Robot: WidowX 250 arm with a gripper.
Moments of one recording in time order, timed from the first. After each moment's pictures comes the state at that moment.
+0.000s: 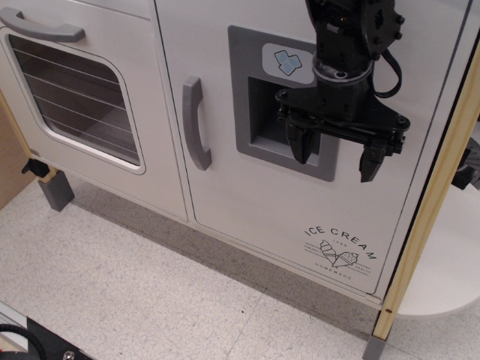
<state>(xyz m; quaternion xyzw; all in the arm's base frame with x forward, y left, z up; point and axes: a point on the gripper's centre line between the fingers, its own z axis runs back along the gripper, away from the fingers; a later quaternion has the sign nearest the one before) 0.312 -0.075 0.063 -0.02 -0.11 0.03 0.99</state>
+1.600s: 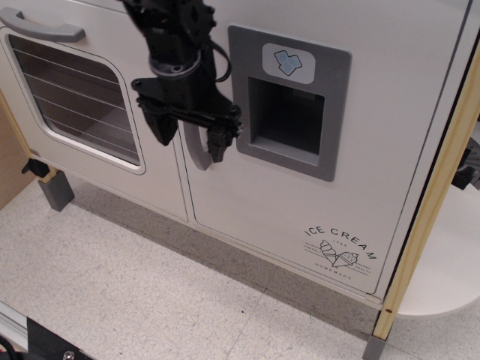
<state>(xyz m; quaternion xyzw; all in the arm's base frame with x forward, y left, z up) 0.290 0.062 0.046 0.03 -0.13 0.05 0.99</state>
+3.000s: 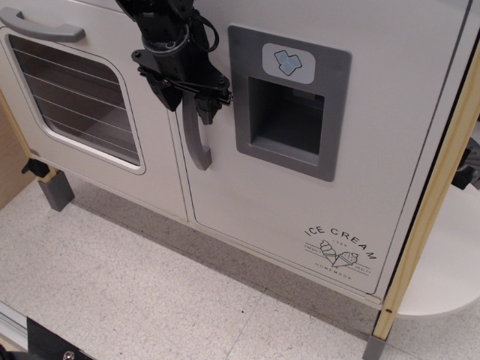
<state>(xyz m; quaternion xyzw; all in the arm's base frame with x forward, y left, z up) 0.333 0.094 0.047 0.04 -0.20 0.02 0.98</state>
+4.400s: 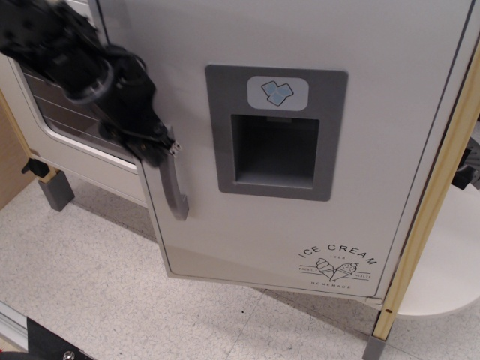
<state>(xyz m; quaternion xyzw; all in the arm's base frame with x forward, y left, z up) 0.253 0.078 0.057 -0.03 -0.21 -0.07 0.97</state>
